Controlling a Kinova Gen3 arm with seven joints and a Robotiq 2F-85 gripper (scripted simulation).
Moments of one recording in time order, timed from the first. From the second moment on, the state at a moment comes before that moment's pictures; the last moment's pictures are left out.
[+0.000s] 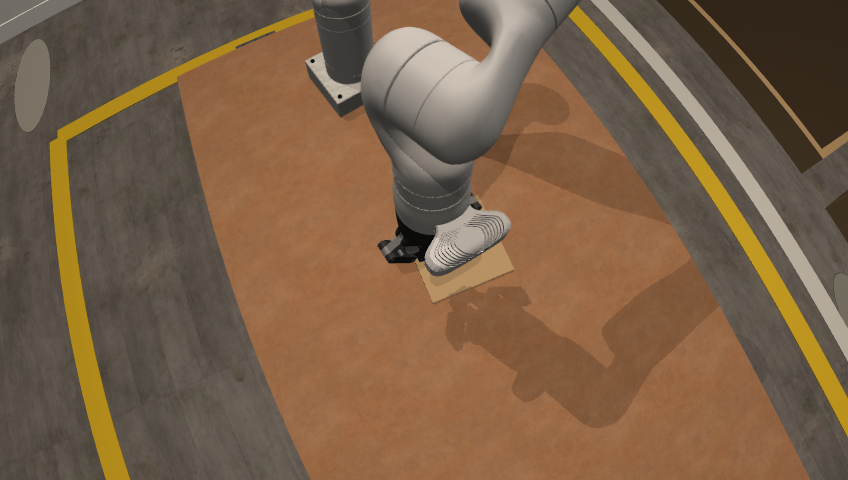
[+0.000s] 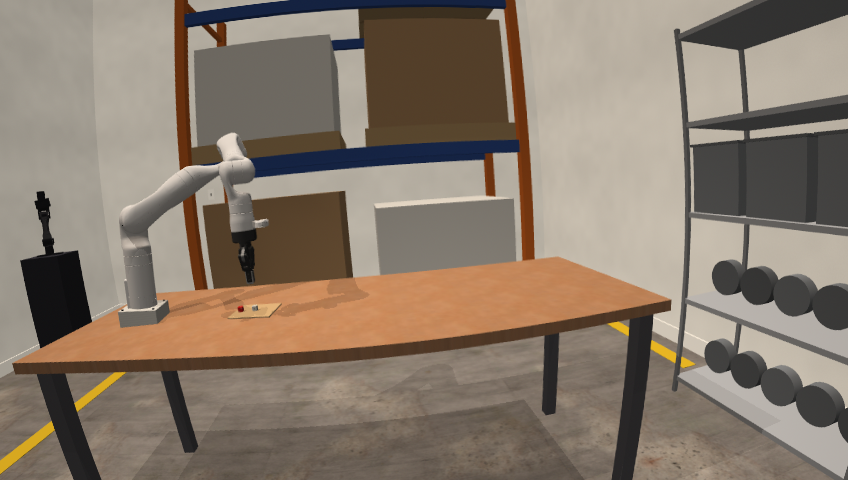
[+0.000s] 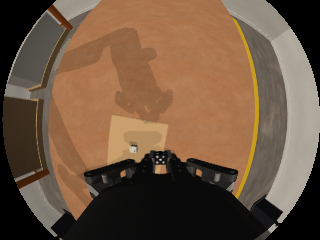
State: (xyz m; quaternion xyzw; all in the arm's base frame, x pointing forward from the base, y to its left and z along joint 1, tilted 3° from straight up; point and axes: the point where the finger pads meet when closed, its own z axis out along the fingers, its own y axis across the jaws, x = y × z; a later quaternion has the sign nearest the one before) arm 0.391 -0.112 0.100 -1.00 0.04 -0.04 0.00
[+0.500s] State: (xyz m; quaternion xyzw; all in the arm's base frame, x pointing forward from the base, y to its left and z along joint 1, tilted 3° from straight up) arm 0.426 -0.063 0.101 -1.00 0.07 -0.03 0.00
